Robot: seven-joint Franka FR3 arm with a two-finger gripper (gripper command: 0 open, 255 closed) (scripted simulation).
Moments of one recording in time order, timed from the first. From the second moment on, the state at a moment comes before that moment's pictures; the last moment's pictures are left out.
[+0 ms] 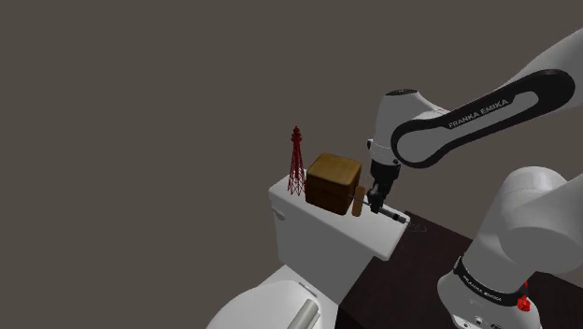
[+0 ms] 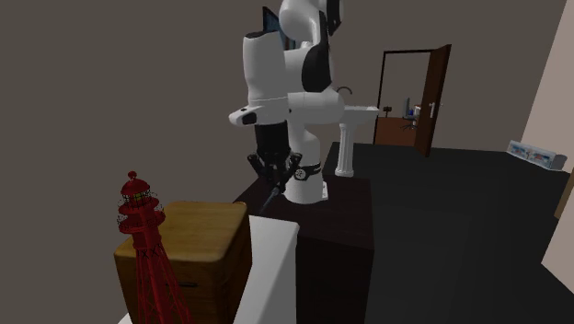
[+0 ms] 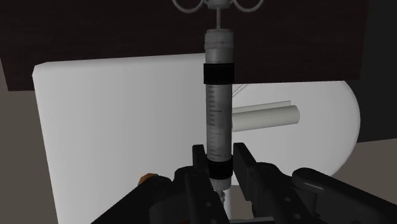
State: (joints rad) arm 0.06 -0.63 -0.12 -2.95 -0.01 2.27 -0.04
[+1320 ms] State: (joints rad) arm 0.06 -0.77 -0.10 -2.76 0.00 1.94 -0.02
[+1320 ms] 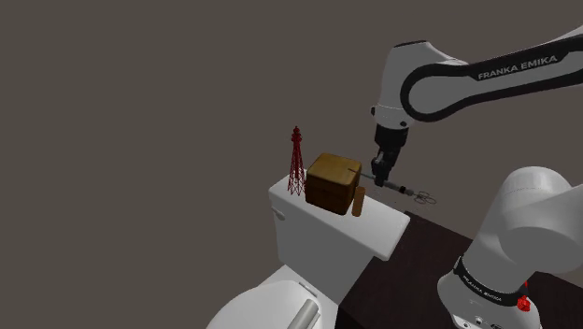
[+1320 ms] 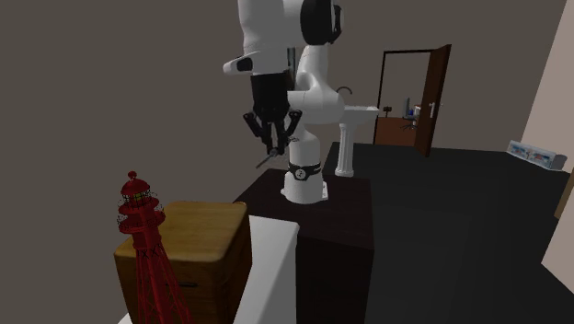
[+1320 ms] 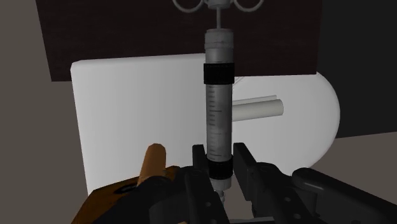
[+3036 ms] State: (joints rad) arm 0.05 0.01 -0.24 -2.16 0.07 2.11 -0.23
